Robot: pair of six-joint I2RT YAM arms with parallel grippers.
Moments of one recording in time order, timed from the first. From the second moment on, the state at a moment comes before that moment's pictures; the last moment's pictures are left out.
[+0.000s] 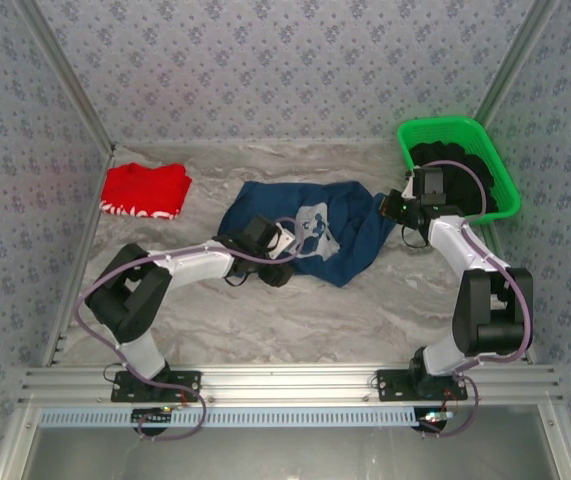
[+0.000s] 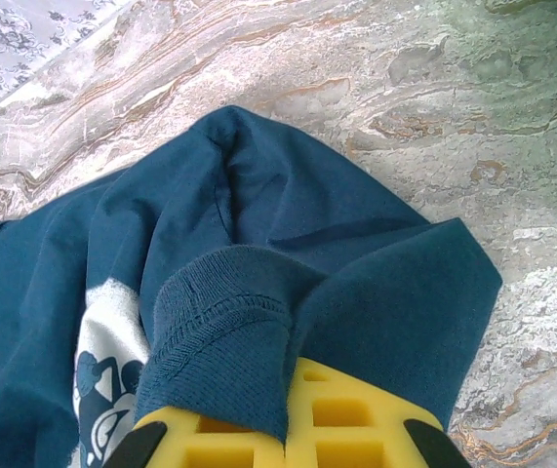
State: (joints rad) left arm -0.76 1.73 0.98 -0.27 0.04 0.01; right arm 0.03 1.51 1.02 -0.29 -0.23 0.46
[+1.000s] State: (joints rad) left arm -0.33 1.12 1.00 -0.28 0.07 -0.26; right arm -0.04 1.02 1.14 -0.34 -0.32 0.49
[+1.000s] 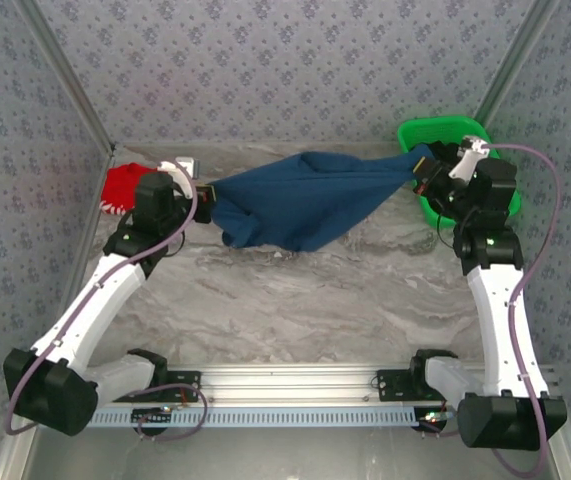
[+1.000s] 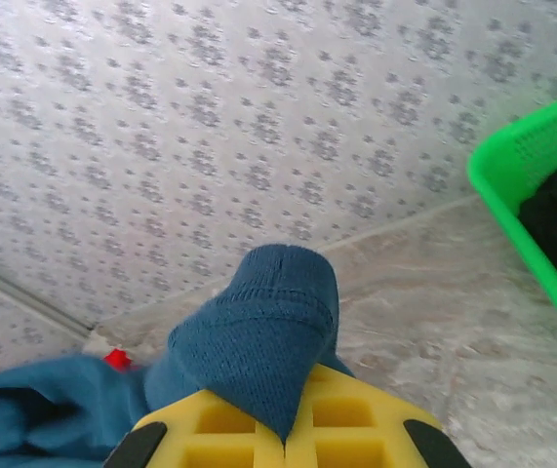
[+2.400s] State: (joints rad) left arm -0.48 1.21 0.55 -0.23 0.28 -0.48; right arm 0.29 0.98 0.59 -0.41 -0.08 0.52
